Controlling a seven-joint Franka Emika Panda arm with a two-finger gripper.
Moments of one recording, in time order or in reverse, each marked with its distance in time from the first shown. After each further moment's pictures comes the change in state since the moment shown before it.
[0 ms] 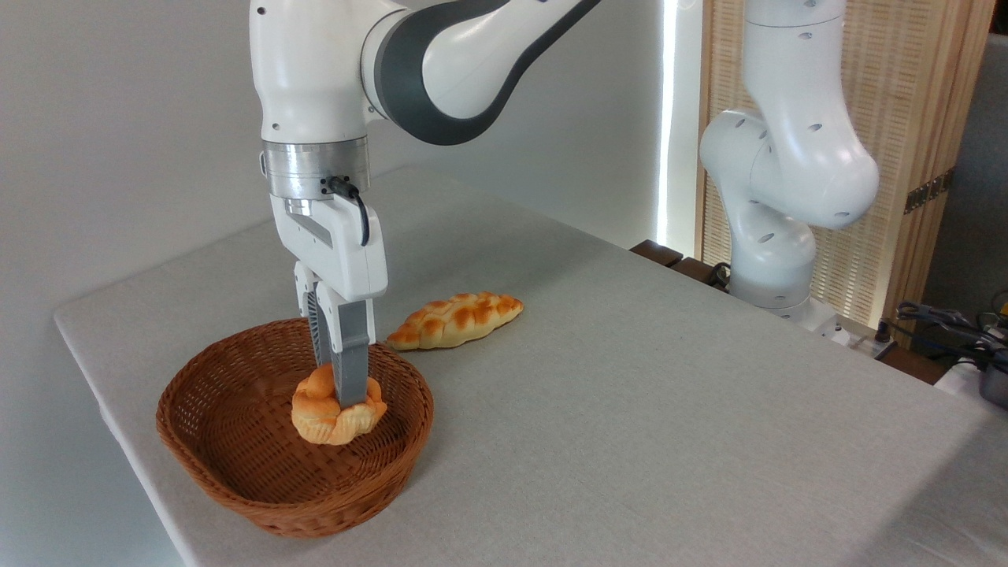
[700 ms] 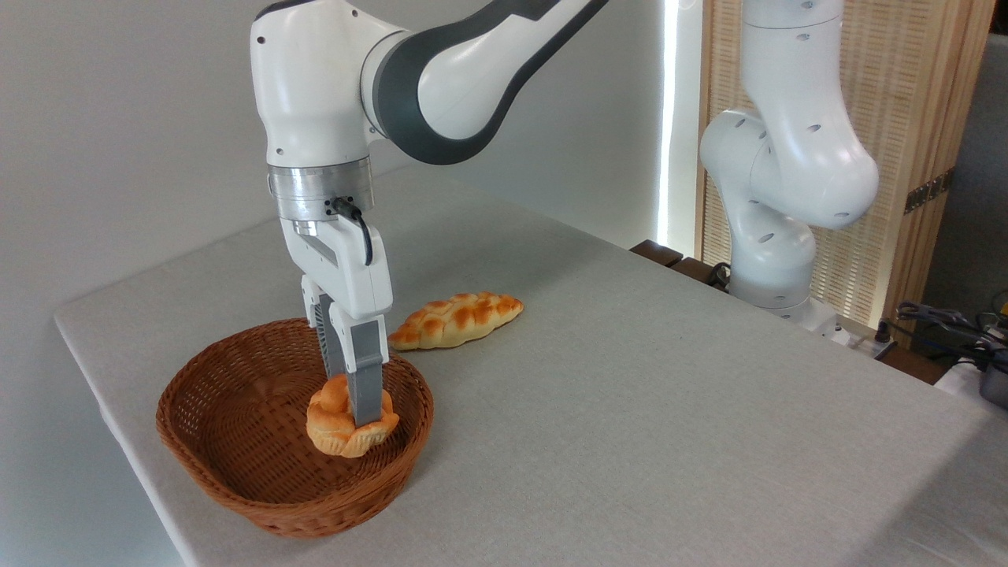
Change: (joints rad) arm -0.004 0.017 -0.003 -0.022 0.006 -0.001 0.001
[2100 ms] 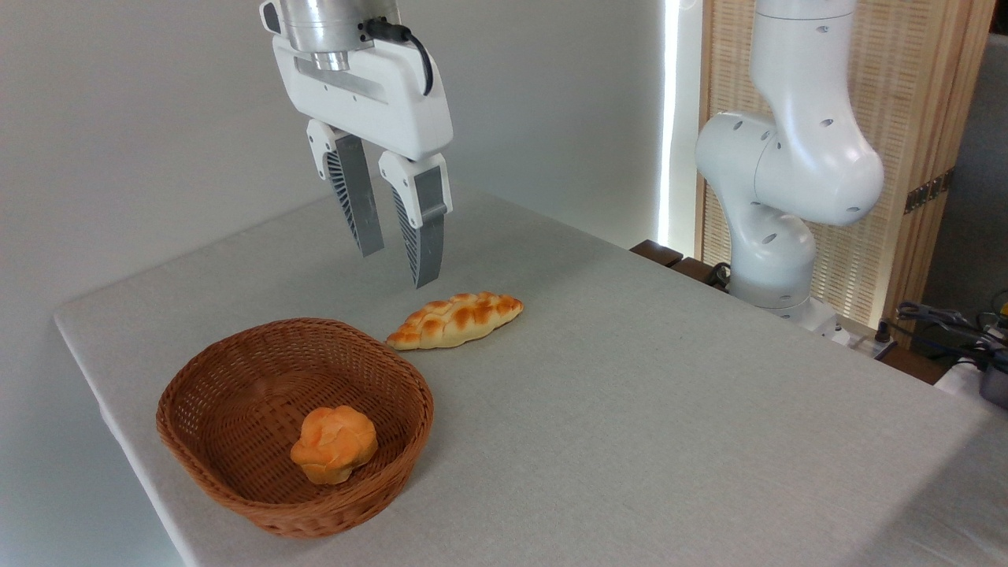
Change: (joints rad) arm 0.138 -0.101 -0.068 0.294 -0.191 -0.544 -0.016
